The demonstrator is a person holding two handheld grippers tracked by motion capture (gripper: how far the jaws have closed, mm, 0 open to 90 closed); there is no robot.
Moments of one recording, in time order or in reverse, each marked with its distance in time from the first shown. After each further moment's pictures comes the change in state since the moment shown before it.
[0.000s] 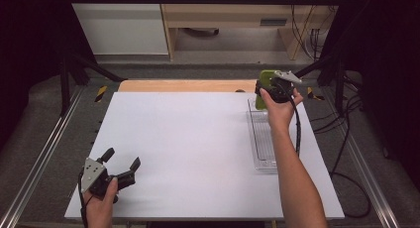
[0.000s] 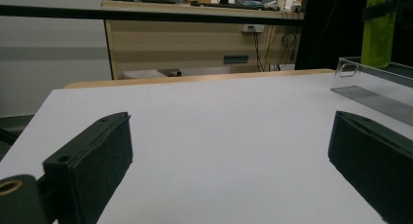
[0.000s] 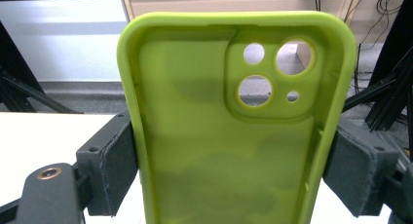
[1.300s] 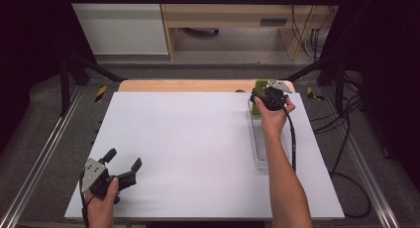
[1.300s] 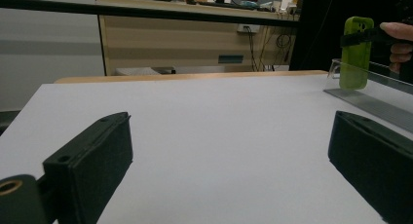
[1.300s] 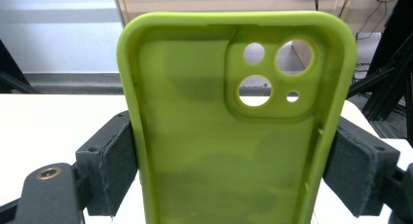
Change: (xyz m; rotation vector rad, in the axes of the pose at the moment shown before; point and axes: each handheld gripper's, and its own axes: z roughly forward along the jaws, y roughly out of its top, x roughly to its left) left arm -0.002 -0.002 0.001 0.001 -0.021 -0.024; right arm 0.005 -0.040 0.026 0.009 -0.026 -0.009
